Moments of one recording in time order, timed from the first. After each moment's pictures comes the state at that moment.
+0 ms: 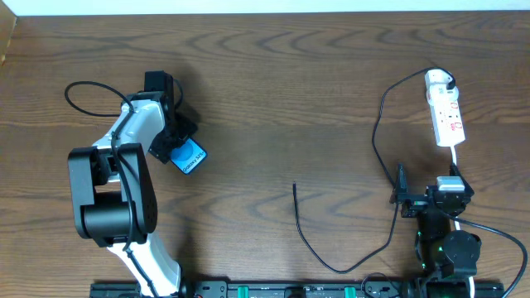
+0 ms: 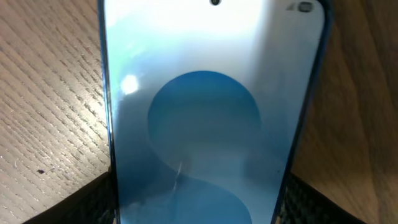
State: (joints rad) left arm 0.06 1.96 1.23 -0.75 -0.04 -0.82; right arm 0.01 0.01 0.01 -0.07 0.03 -0.05
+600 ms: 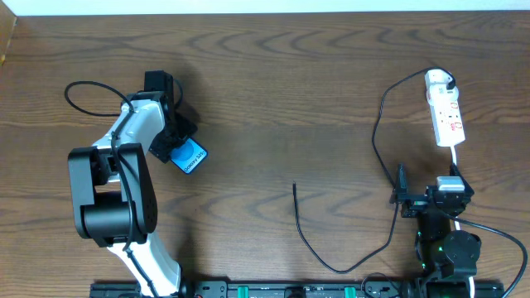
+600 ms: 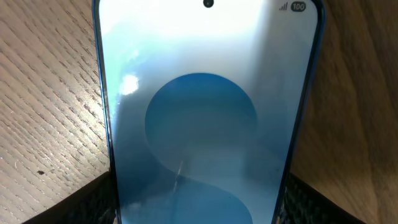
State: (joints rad) left arm 0.06 1.96 1.24 -0.75 -0.04 -0.82; right arm 0.01 0.01 0.01 -0.07 0.03 -0.05
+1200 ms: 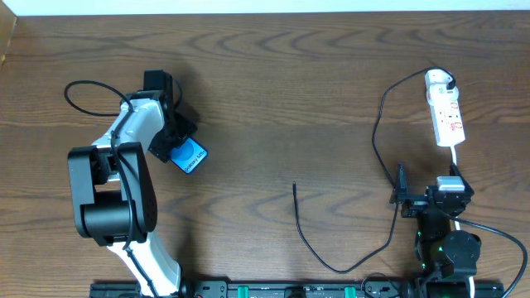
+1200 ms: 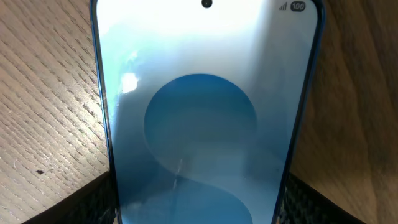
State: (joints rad) left arm 0.07 1.96 1.25 -0.76 -0.03 -0.82; right arm 0.01 0.01 0.01 -0.07 0.03 -0.05
